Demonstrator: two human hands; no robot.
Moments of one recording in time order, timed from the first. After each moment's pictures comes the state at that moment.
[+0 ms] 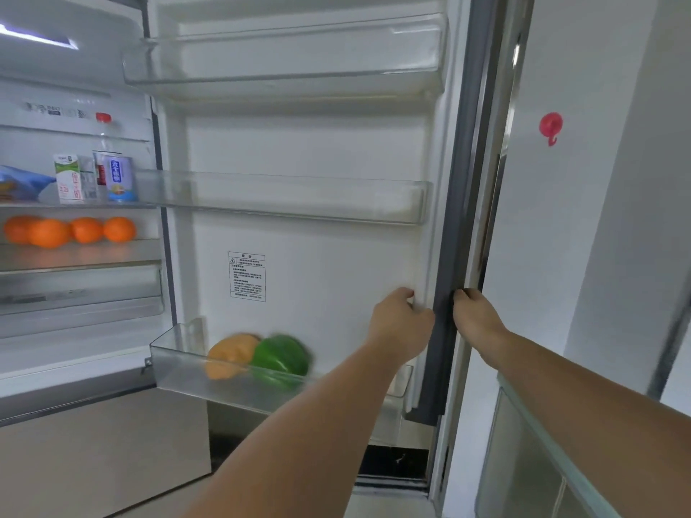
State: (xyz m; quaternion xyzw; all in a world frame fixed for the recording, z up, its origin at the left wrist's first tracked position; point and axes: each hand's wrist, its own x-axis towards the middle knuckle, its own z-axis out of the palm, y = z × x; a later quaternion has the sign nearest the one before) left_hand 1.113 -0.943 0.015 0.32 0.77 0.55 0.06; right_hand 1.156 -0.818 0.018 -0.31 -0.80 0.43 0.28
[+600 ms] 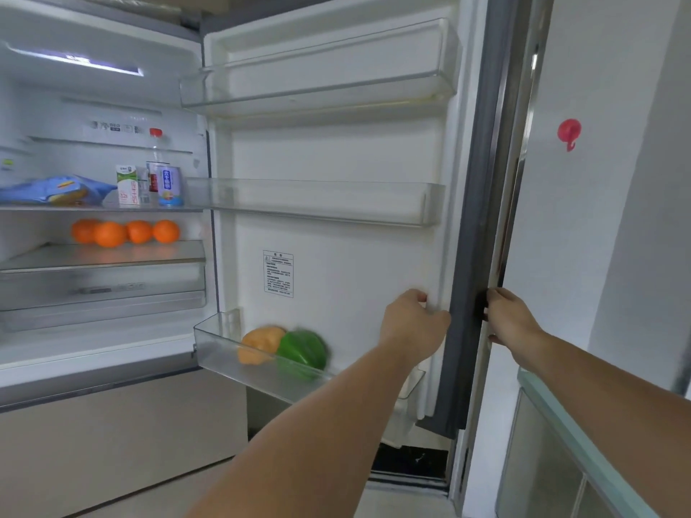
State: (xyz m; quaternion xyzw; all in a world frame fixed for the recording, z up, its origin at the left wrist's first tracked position) left_hand 1.147 -0.992 0.015 0.30 0.78 0.55 0.05; right_hand 1.196 -0.843 0.017 -0.28 -0.76 0.50 0.30
